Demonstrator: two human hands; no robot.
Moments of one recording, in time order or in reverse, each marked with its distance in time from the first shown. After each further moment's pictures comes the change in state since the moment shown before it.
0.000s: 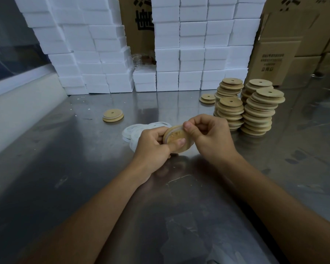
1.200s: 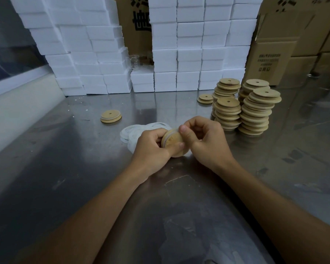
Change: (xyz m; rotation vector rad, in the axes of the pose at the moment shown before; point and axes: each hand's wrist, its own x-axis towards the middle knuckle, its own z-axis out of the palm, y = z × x) left_hand 0.002 -0.006 -0.002 0.137 -0.015 0.067; right_hand -0.006 0.002 0.000 -0.080 -0.033 -0.085
